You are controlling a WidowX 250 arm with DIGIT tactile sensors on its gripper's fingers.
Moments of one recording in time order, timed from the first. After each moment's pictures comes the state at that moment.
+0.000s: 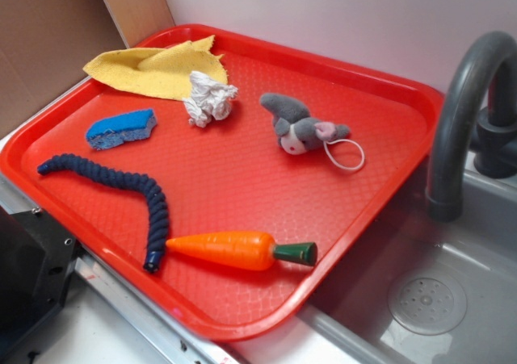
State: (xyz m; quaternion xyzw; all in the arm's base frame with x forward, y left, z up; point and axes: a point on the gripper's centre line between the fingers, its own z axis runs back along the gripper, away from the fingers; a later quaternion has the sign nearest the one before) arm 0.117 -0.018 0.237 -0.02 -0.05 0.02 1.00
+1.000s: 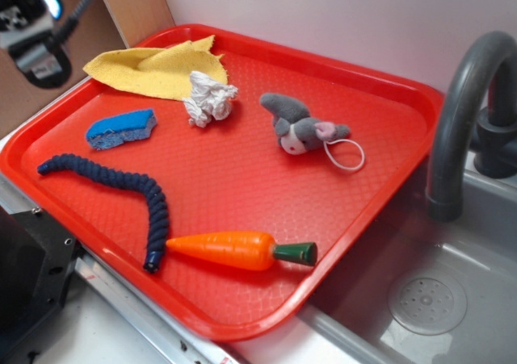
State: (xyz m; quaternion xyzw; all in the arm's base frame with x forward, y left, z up) arm 0.153 -0.077 0.190 0.01 -0.04 -0.28 0.96
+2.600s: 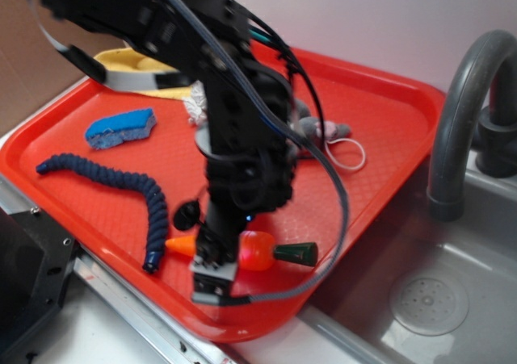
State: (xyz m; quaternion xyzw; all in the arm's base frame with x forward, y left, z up) arm 0.164 -0.164 0.019 0.04 0.12 -0.47 0.87
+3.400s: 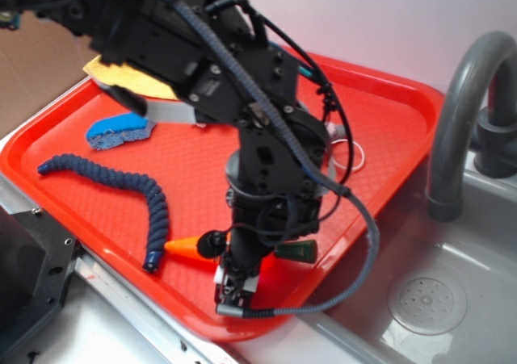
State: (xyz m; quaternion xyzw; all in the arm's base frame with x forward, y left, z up) arm 0.165 -0.163 0.023 0.07 0.11 -0.43 0.89
